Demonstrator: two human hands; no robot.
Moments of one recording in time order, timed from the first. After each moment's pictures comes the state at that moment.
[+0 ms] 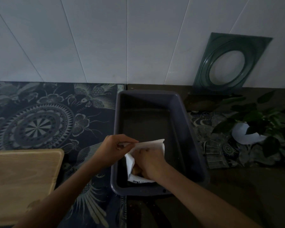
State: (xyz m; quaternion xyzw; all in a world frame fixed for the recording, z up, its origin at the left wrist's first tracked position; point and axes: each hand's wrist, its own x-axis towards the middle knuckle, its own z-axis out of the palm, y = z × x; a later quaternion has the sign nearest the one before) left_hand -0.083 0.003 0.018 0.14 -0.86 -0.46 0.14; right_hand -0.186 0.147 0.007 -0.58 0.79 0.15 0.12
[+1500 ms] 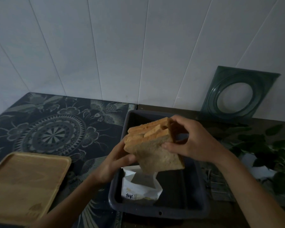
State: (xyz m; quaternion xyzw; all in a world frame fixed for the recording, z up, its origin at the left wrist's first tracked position) left_hand -0.072 0.040 0.080 0.05 -0.65 -0.74 0.17; right_hand -0.275 0.203 0.191 -0.58 0.71 -0.34 0.21
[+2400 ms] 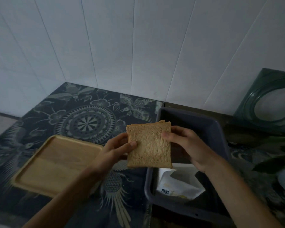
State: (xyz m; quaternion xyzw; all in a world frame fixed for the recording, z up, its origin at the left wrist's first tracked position) left_hand 0.047 -0.029 0.075 0.23 -0.58 -0.76 0.20; right_hand -0.174 0.106 0.135 -0.35 0.62 -0.50 0.49
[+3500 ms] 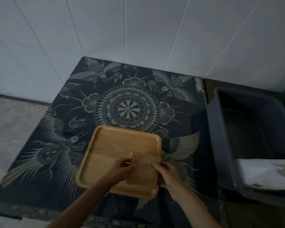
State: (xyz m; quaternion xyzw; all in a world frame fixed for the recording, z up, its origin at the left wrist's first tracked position) left_hand 0.272 -0.222 -0.110 0.43 -0.57 -0.70 -0.04; right_hand 0.106 -0.071 -0.109 0.03 0.73 -0.45 0.51
